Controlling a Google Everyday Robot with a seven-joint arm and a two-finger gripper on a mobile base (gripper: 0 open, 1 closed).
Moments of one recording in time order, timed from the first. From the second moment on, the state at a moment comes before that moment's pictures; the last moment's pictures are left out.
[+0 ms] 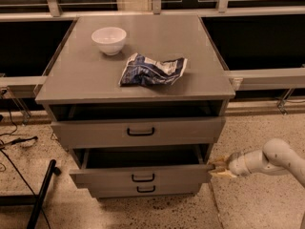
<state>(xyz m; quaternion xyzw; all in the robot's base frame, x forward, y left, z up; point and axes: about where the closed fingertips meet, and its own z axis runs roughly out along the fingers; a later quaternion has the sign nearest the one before) 0.568 -0.275 0.432 -0.61 0.67 0.24 0.35</state>
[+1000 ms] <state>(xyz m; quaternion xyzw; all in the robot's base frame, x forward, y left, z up) 0.554 -0.272 0.436 -0.60 0.67 0.24 0.36</state>
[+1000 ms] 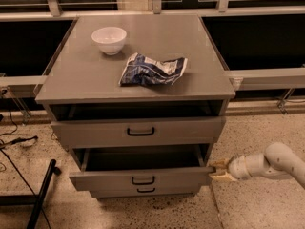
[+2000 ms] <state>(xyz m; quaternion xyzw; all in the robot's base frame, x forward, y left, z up) 0.540 -0.277 0.436 -0.59 0.68 0.24 0.37</state>
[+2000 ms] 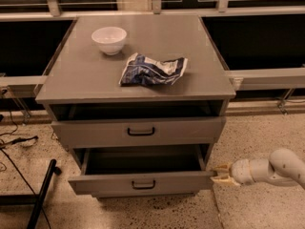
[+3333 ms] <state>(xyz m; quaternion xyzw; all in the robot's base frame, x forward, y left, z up) 0.506 -0.280 0.446 -0.59 0.68 0.26 0.35</state>
